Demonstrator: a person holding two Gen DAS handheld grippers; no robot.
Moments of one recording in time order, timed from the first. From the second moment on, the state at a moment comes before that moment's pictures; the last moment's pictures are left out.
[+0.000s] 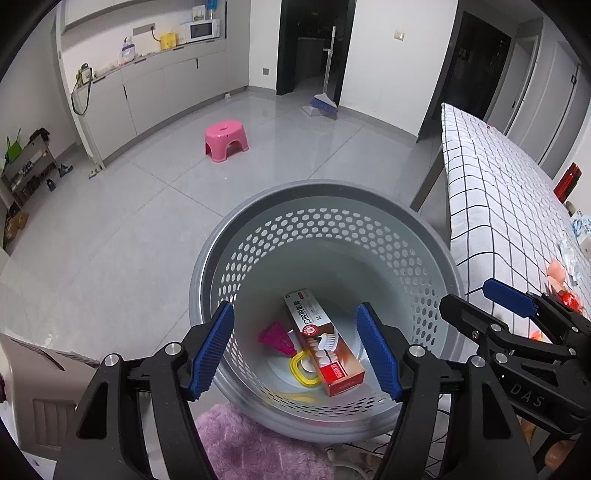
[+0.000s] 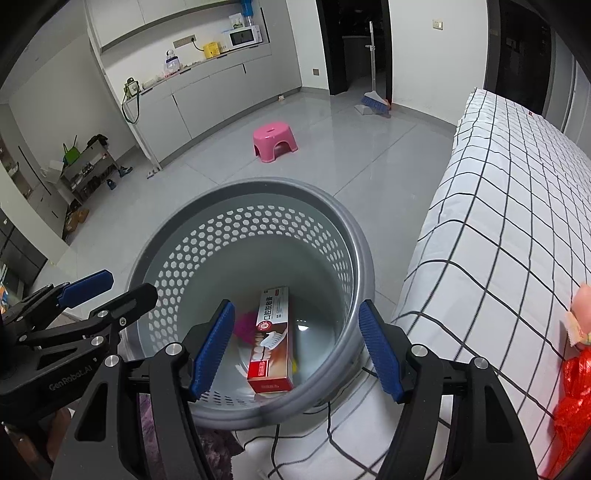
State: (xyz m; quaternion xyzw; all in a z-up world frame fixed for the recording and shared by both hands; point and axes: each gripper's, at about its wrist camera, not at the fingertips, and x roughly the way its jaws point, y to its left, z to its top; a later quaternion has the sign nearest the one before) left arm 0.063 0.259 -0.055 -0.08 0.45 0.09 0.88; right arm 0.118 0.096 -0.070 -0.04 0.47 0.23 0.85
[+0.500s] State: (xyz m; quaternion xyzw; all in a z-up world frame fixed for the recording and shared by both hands) left arm 0.041 0.226 -0.017 -0.06 0.41 0.07 0.91; right arm 0.076 0.042 -0.039 -0.02 0.44 0.21 0.87
